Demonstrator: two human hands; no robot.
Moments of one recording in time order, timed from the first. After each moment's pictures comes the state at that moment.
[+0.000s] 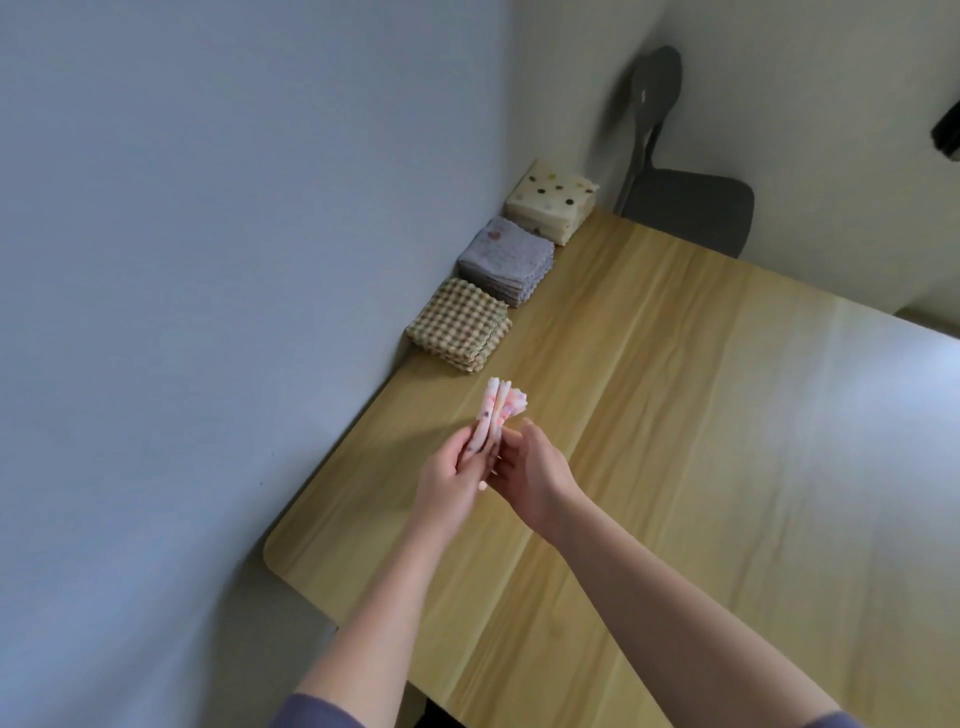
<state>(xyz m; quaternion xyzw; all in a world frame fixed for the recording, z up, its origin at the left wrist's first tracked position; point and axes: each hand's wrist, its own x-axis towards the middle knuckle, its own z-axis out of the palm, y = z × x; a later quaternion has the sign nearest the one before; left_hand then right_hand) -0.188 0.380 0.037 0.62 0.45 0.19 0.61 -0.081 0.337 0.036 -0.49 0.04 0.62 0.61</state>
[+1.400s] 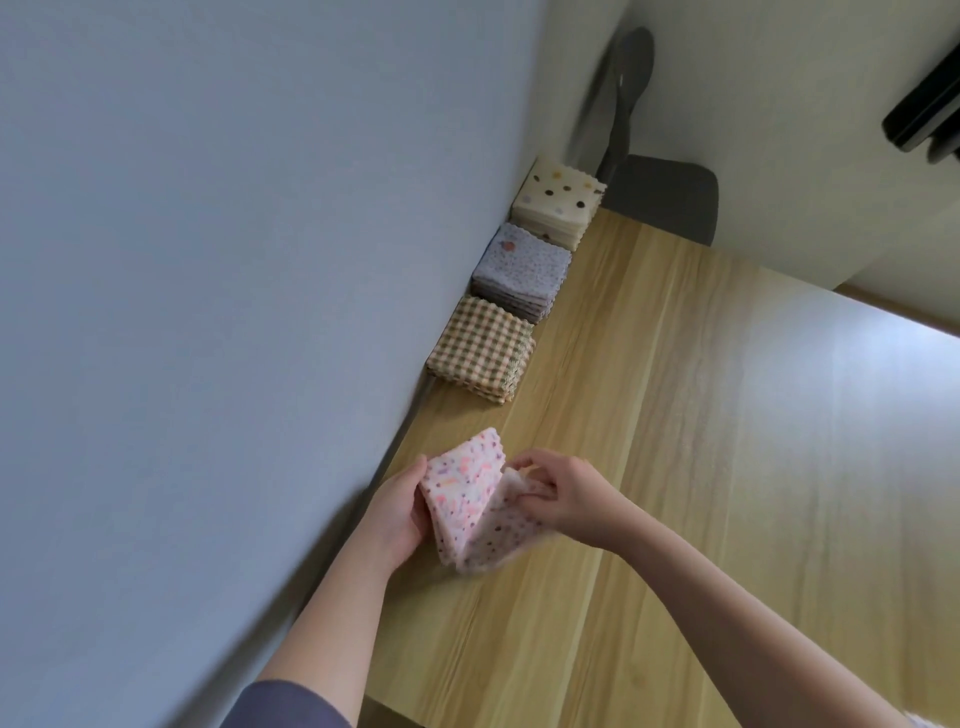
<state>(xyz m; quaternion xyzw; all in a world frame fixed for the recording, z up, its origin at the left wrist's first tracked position) -0.248 0.522 -0.023 0.23 0.49 0.07 0.84 -0.081 0.382 0.037 -0.75 -0.44 0.42 0.26</state>
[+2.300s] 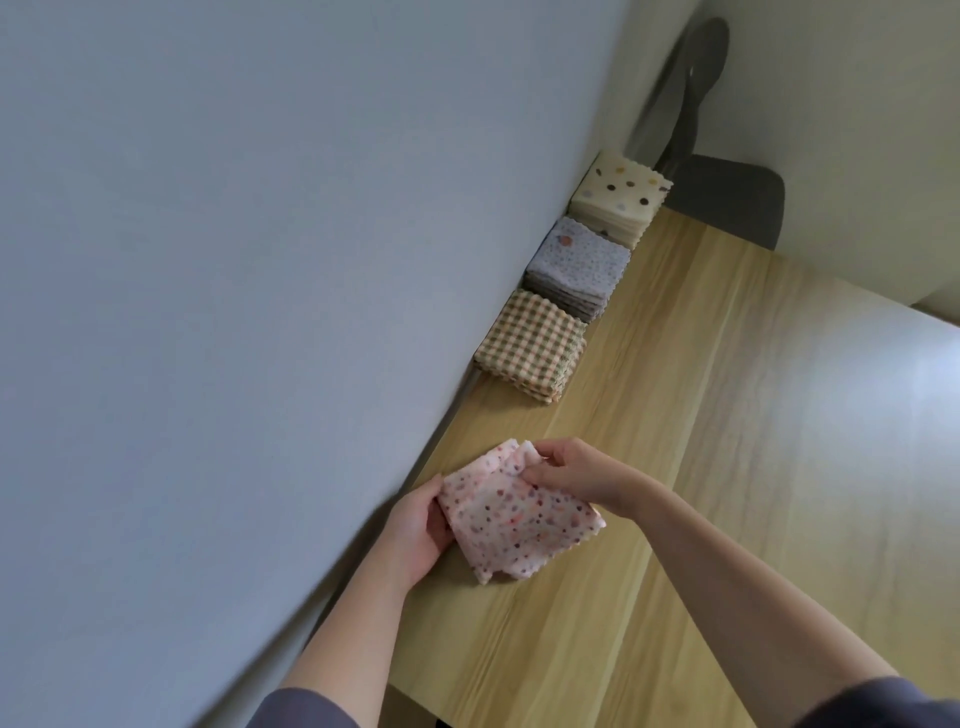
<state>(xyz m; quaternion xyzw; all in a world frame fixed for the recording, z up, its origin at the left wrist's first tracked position) -0.278 0.522 -0.046 0.17 0.52 0.11 0.83 -0.075 0.443 0.009 -0.70 -0.31 0.60 0.23</state>
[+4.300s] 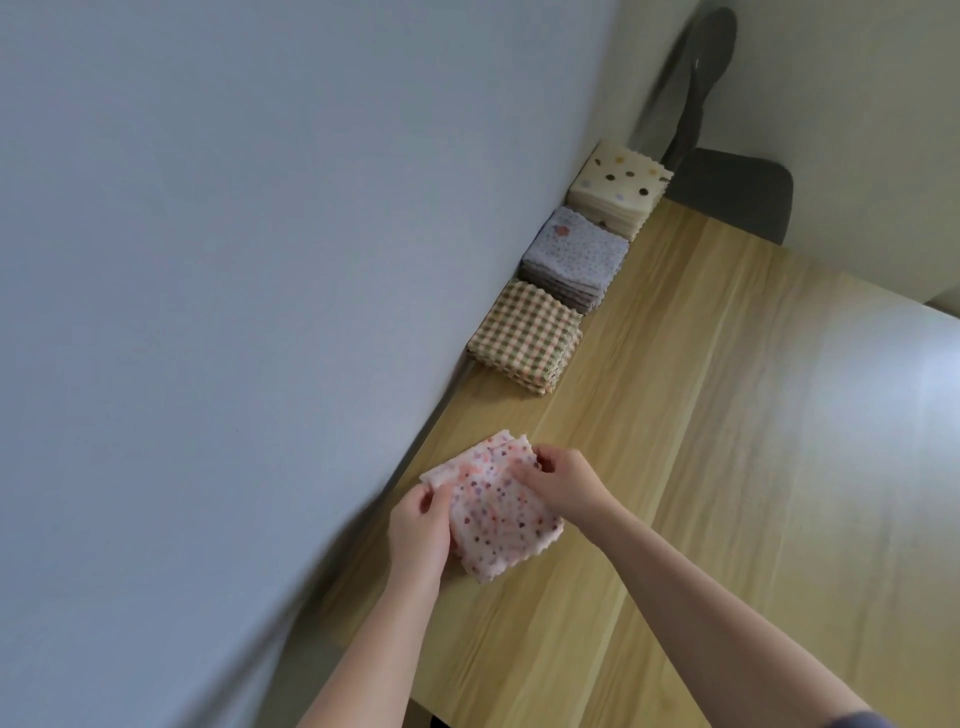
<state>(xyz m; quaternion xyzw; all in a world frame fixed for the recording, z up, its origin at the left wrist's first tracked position) -0.268 0.475 -0.016 0.45 0.64 0.15 0.60 -0.101 0.423 -0.015 -0.78 -0.25 0.49 0.29</state>
